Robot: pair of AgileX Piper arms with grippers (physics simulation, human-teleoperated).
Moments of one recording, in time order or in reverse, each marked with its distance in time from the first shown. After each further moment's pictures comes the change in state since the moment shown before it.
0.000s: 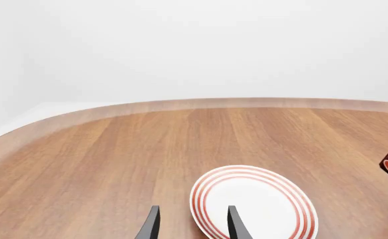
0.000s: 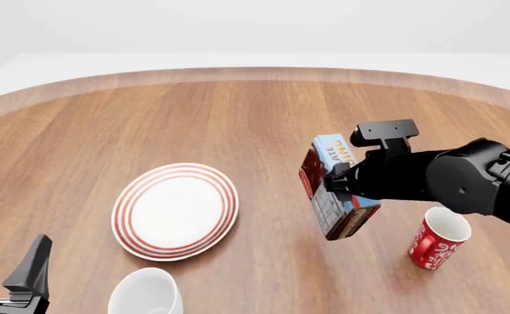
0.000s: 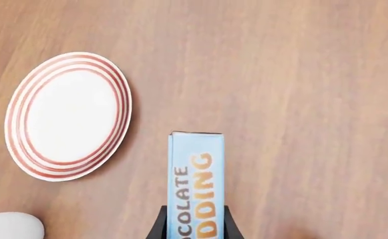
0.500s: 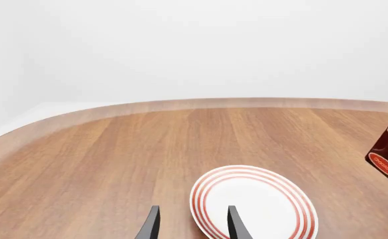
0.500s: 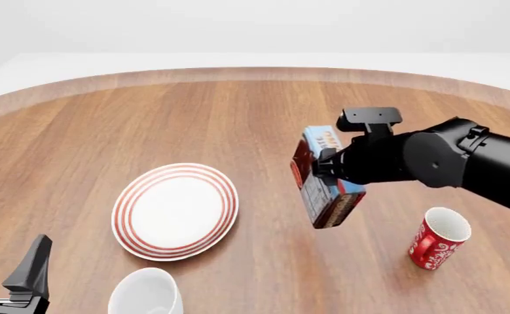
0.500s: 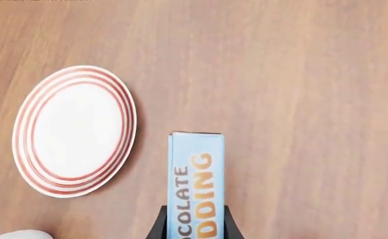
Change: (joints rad) left arm 0.000 0.000 0.000 0.000 0.000; right arm 0.011 0.107 -0.123 0.038 0.053
